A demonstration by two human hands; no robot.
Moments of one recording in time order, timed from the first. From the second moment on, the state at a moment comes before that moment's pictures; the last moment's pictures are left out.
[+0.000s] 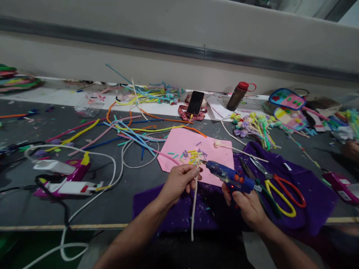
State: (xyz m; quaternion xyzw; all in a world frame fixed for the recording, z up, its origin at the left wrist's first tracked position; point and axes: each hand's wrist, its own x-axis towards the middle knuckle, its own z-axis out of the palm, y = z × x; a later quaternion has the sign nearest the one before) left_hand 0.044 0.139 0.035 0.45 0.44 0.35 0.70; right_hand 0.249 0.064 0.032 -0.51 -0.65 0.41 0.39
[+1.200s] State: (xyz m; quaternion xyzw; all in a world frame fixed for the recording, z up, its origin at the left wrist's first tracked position) left_hand 0.018 0.156 0.058 0.37 0.45 0.39 0.71; right_hand 0.280 0.084 0.040 -0.56 -0.82 0.03 0.11
